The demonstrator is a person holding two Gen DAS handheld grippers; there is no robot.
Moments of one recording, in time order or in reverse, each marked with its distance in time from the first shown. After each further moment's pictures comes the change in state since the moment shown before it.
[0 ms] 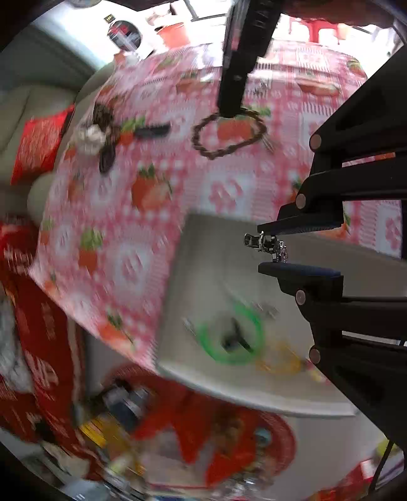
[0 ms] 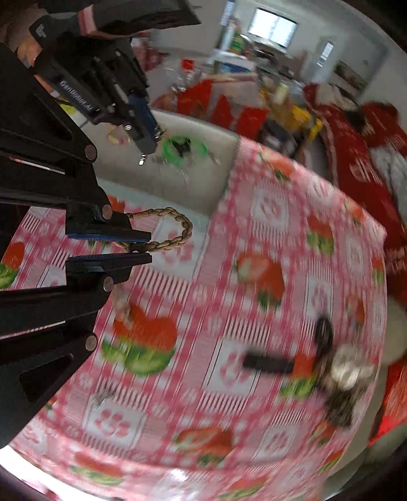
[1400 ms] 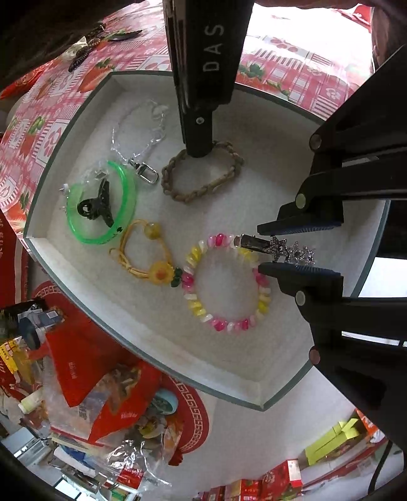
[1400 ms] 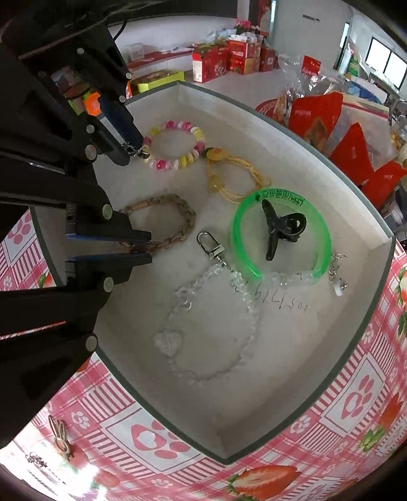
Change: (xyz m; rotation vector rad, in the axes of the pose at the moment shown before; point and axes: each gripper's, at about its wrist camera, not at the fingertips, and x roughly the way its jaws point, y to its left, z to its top) left arm 0.055 0.083 -0.091 -0.206 0.150 0.166; right arm 0.163 0.139 -0.021 -0.356 0.355 0.010
